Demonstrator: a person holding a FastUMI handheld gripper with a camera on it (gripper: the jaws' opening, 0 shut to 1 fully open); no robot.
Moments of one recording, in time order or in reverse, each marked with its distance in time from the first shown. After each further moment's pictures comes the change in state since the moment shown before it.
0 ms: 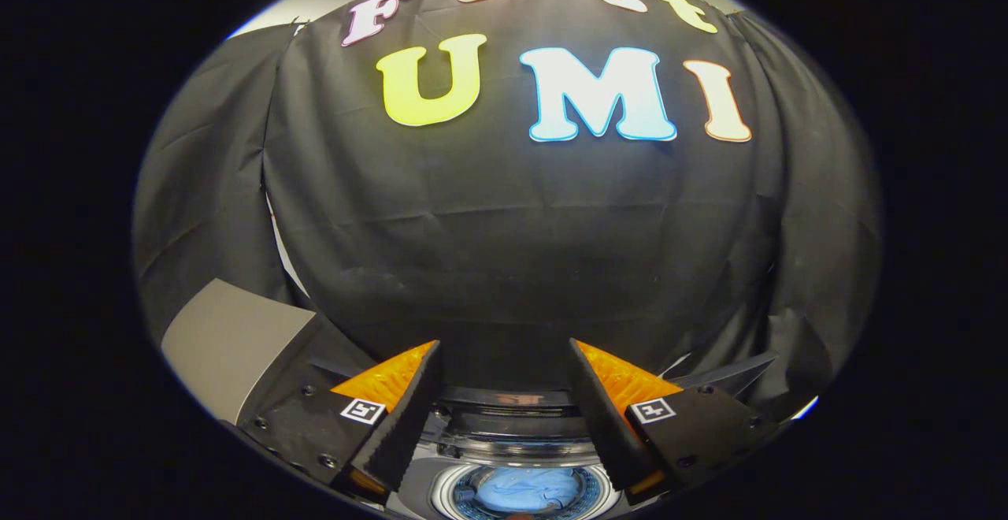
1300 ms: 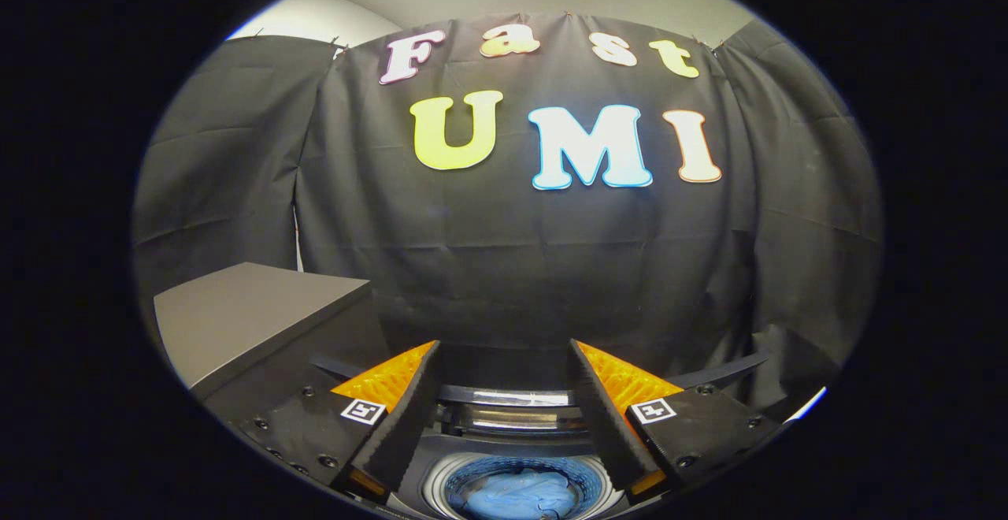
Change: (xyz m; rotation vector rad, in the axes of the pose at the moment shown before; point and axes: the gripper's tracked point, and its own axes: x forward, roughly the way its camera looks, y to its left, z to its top) arm -0.090 0.014 -0.056 -0.058 -0.272 -0.010
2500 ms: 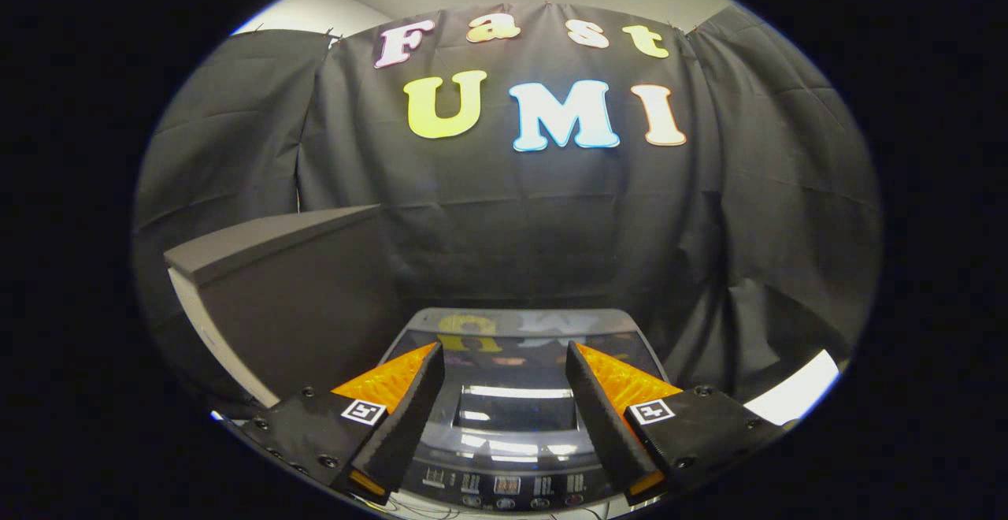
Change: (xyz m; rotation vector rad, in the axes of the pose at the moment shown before) arm -0.113 -0.012 -0.114 0.021 0.096 -0.059
